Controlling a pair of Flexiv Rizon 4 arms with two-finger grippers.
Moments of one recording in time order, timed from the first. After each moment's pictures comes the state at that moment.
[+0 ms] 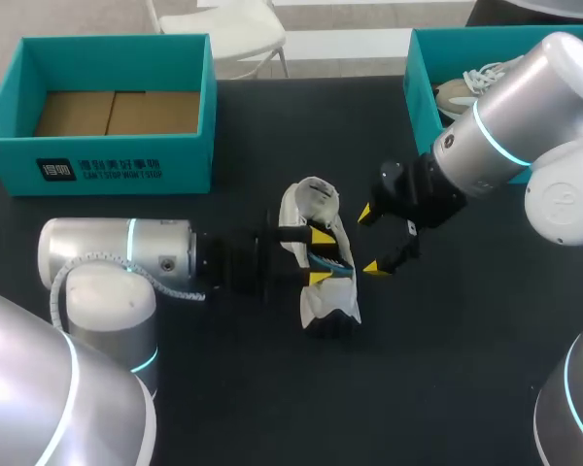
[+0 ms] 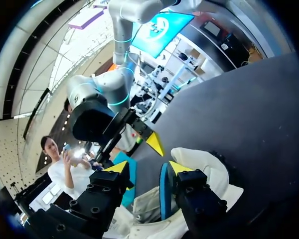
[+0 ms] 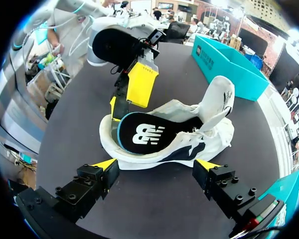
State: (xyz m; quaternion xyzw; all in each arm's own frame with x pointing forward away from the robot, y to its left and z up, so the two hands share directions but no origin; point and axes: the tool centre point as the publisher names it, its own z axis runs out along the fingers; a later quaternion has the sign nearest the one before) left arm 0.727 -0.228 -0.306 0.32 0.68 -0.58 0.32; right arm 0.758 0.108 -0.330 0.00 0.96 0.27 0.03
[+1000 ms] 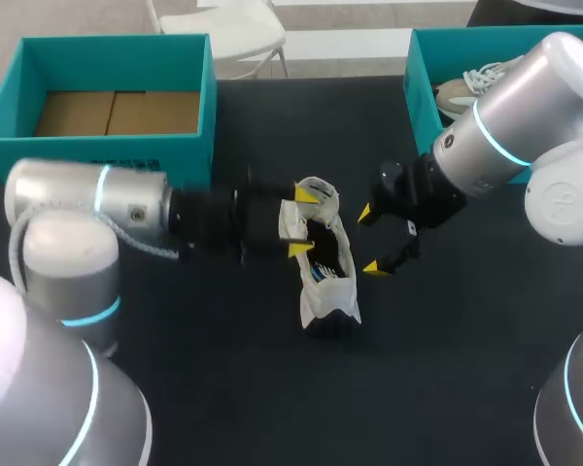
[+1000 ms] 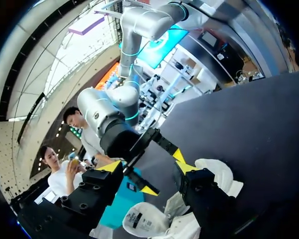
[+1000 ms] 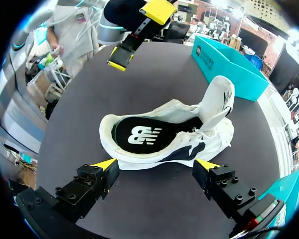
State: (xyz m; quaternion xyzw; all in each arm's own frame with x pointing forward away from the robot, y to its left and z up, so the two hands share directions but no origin) left arm 0.737 -0.201 -0.236 0.36 0.67 -0.59 0.28; right arm 0.758 0.108 -0.330 0.00 0.96 0.27 0.03
